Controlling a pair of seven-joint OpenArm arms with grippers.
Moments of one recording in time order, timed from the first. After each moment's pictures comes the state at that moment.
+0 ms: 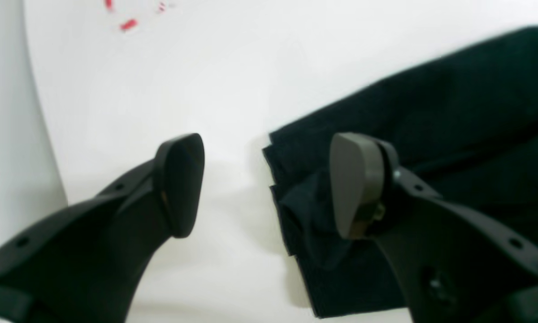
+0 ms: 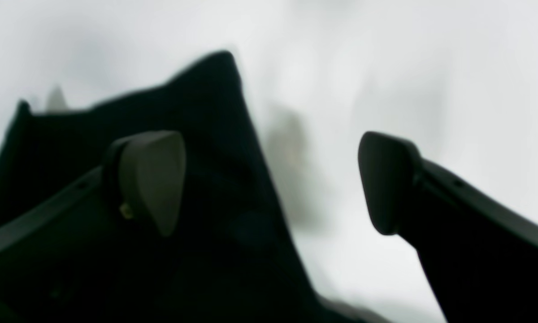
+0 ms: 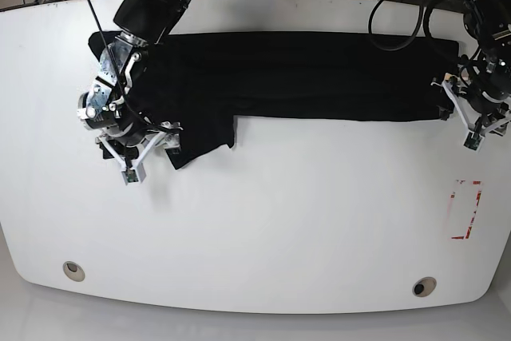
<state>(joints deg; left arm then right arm) 5.9 -19.6 -30.1 105.0 -12.1 -42.1 61.9 11.4 -3.6 30.4 84.8 -0.8 39.9 -56.1</state>
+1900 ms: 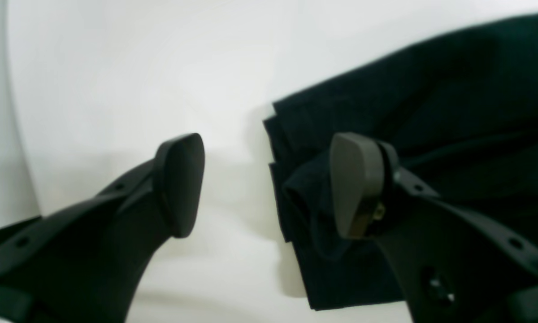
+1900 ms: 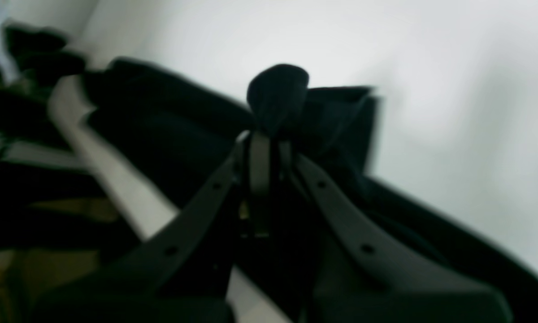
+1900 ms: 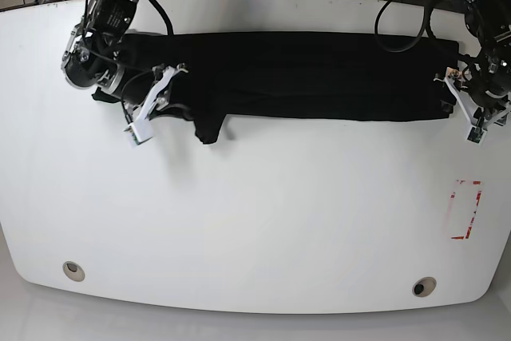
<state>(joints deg) 5.7 -19.5 -31.3 99.3 -11.8 -42.1 62.0 -6.4 3.2 24.1 105.0 63.2 40.0 -82.8</state>
